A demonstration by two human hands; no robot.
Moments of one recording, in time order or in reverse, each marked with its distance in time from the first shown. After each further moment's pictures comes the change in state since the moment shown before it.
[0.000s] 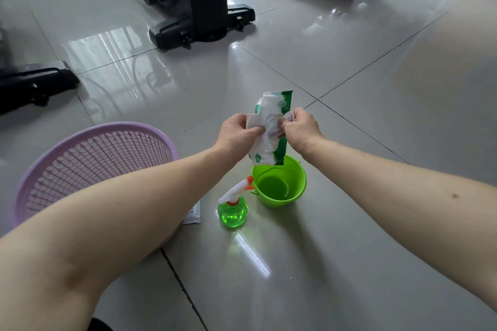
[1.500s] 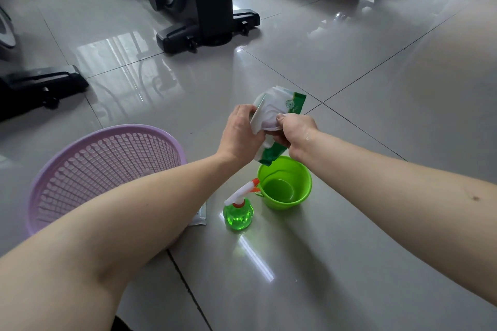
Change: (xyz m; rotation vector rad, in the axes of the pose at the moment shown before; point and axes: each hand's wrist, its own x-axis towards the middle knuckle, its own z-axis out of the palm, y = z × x) left_hand 0.003 -0.007 -0.006 0.436 0.128 0.482; right_hand -0.003 -0.028 0.030 0.569 0.062 0.353
